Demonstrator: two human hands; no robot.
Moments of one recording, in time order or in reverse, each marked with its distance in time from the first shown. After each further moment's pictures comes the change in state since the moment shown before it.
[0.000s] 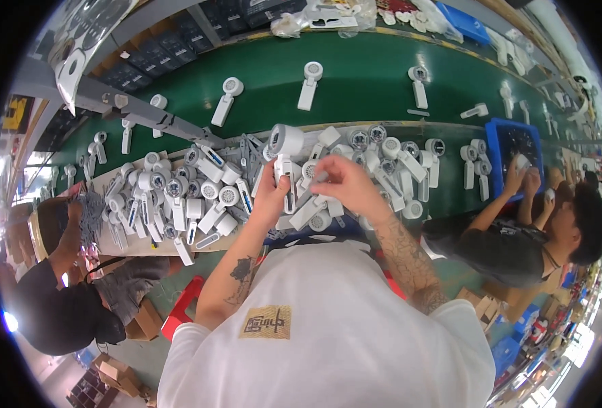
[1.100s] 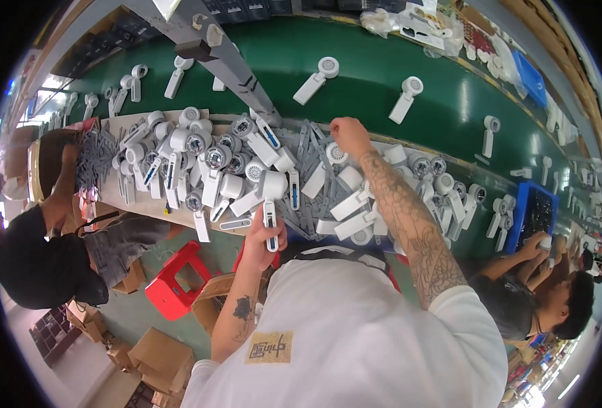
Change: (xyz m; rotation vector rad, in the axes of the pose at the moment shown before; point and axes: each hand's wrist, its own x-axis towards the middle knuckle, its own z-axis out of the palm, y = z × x) left_hand -0.116 0.002 -0.113 -0.663 0.240 -0.243; right_hand 0.232 0.147 0.054 -1.021 -0.013 -0.173
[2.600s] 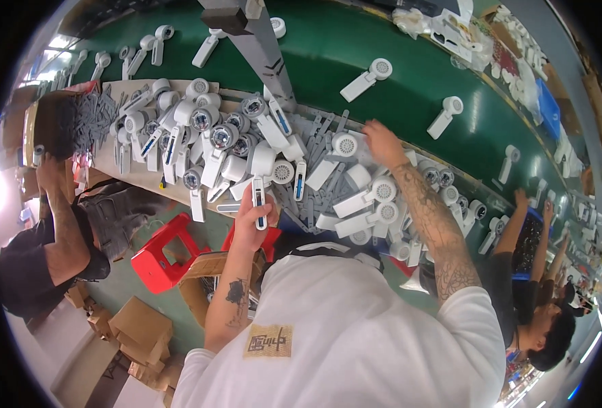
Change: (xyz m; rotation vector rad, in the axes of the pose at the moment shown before) left_hand 0.018 0.012 -0.014 -0.037 0.138 0.194; right_hand -0.018 0.058 -0.011 -0.207 -0.052 -0.254
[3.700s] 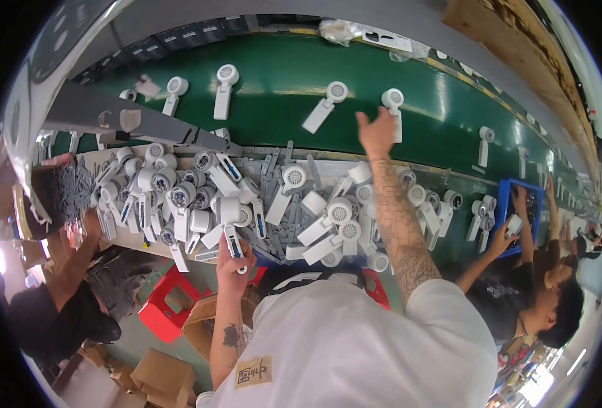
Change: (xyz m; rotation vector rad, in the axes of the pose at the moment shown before) left_hand -0.004 -0.013 0.038 0.102 0.024 0.035; right_hand 0.021 0.080 -0.064 0.033 0.487 0.793
